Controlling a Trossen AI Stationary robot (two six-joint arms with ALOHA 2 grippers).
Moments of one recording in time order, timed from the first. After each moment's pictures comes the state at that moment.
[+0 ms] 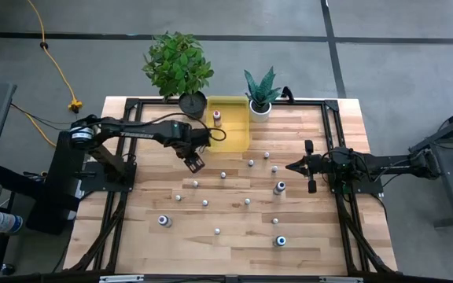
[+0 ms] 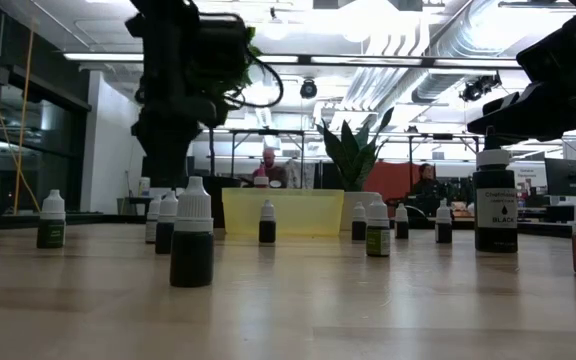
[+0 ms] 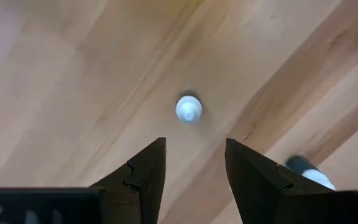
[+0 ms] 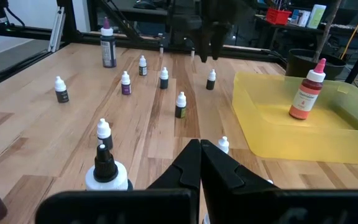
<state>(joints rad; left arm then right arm) 0.20 1.59 1.12 -0.94 -0.09 -0.47 -0.03 0.23 0.01 0.03 0.00 -0.09</state>
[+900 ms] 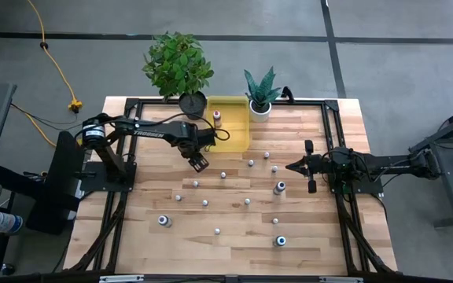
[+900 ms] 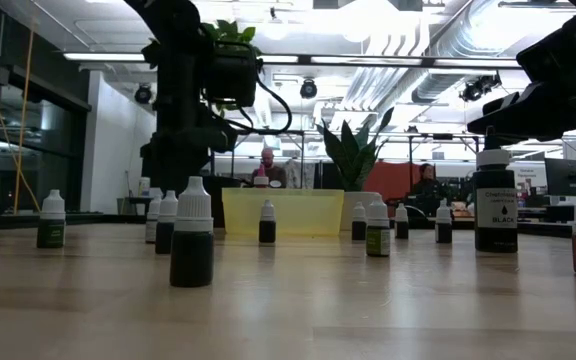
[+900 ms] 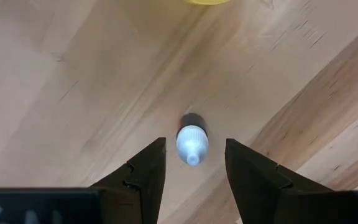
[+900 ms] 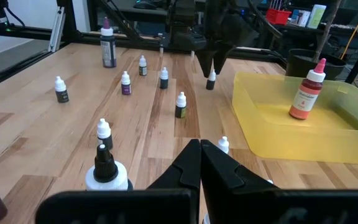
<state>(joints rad) 0.23 1.70 1.12 -0.87 -0.08 -0.45 -0.03 0.23 0.01 0.03 0.00 -0.09</state>
